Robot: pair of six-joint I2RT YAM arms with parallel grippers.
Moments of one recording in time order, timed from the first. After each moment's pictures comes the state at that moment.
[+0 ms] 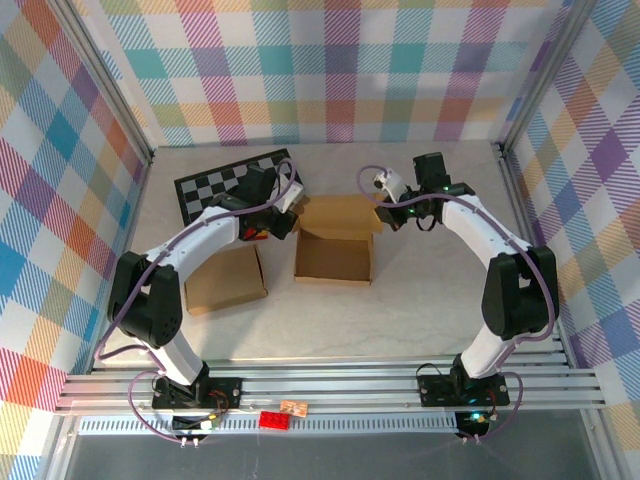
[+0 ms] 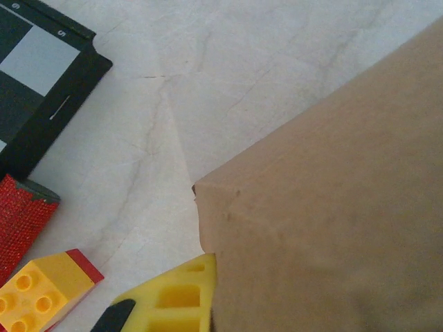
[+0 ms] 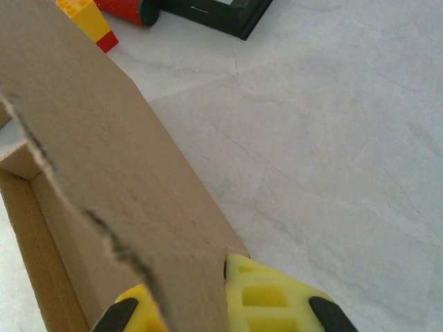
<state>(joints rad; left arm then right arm) -0.41 1.68 1.30 -0.53 0.18 0.15 0.26 1.68 1.31 -0.56 -0.51 -0.47</state>
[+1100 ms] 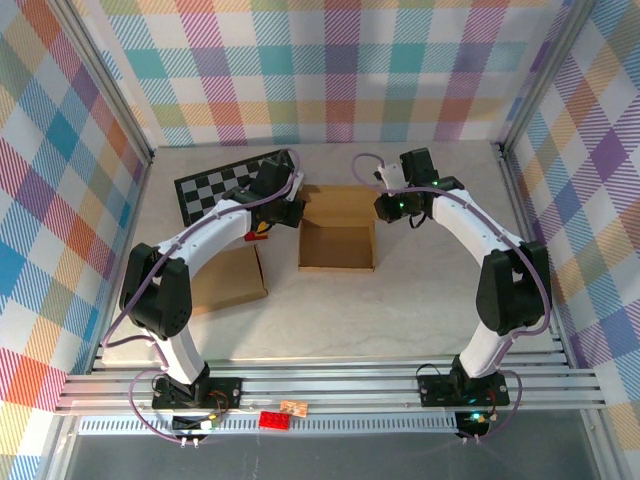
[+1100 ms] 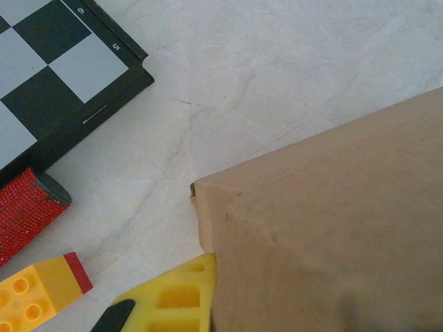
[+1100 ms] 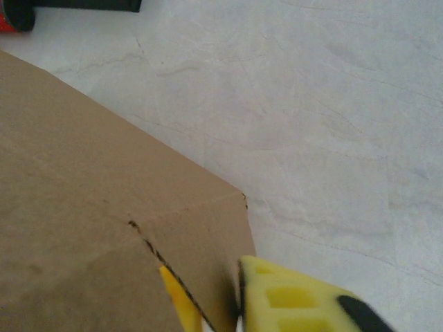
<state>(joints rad) -0.47 1.75 1.41 -0.54 0.03 -0.11 0.31 1.72 1.39 -0.62 -0.23 -0.14</state>
